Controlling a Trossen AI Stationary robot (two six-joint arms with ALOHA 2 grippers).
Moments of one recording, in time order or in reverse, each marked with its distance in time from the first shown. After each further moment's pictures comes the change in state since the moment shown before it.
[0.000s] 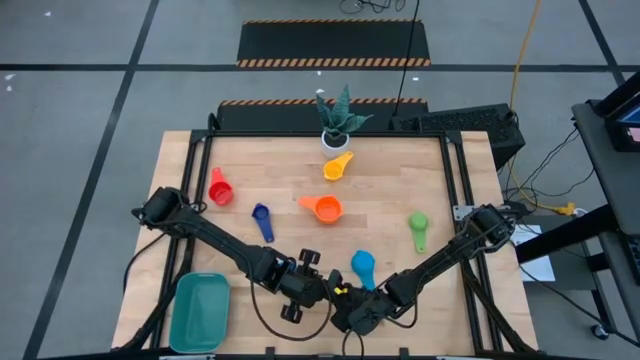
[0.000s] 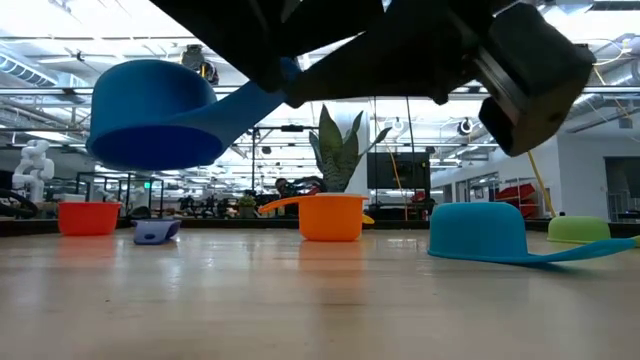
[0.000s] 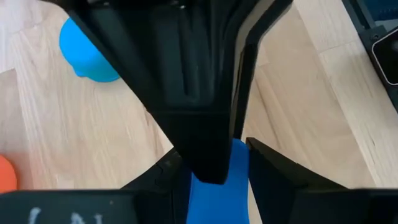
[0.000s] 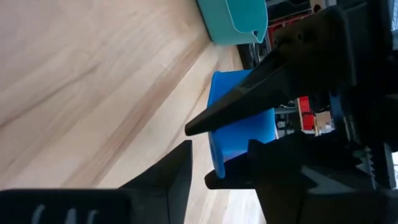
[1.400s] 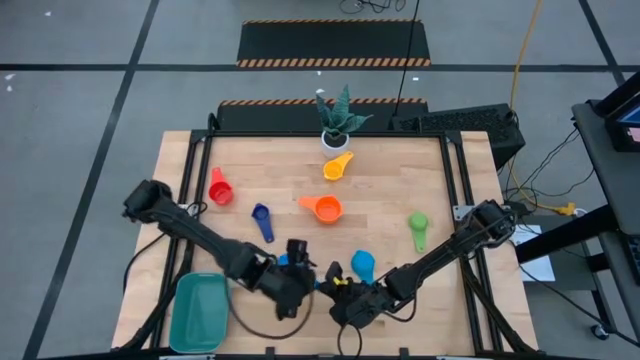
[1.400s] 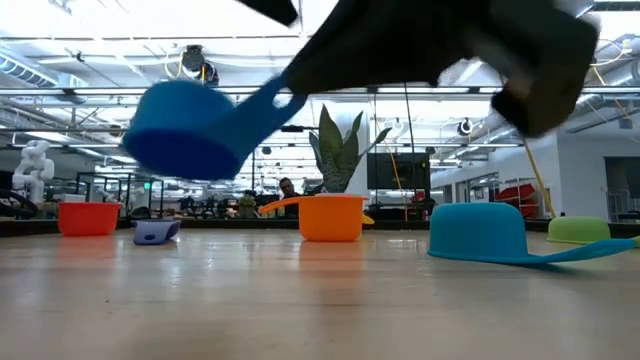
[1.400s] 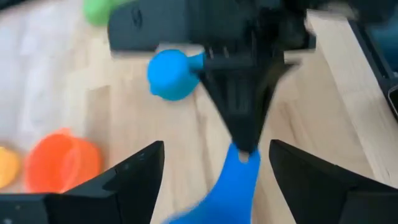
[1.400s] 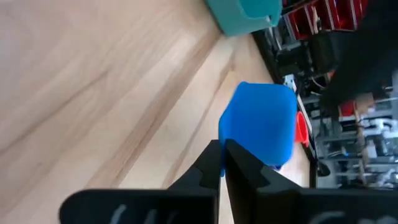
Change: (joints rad) left arm -0.056 -0.148 0.004 -0.072 -0.251 -0.076; right arm -0.024 -0.041 -0.002 -0.105 -0.097 0.194
